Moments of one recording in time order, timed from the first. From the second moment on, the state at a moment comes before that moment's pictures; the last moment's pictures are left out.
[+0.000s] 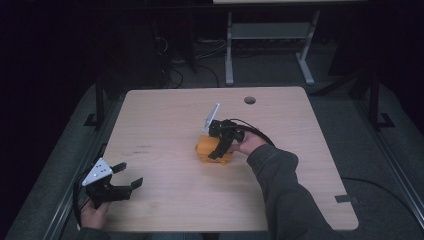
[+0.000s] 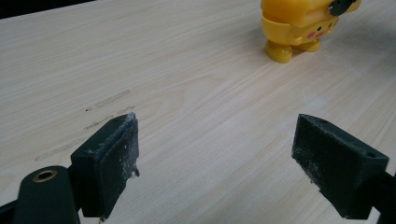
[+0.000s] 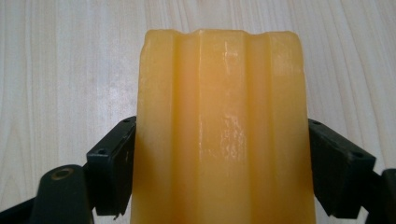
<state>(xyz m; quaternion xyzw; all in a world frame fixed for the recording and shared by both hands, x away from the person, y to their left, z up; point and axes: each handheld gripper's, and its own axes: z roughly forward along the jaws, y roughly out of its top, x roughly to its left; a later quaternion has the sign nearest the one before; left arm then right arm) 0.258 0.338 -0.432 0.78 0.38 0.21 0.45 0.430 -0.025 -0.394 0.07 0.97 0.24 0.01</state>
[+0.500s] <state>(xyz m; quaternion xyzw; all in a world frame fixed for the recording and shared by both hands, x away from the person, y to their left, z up) 0.258 0.337 -0.432 0.78 0.38 0.21 0.45 0.430 -0.025 -0.393 0.09 0.97 0.24 0.01</state>
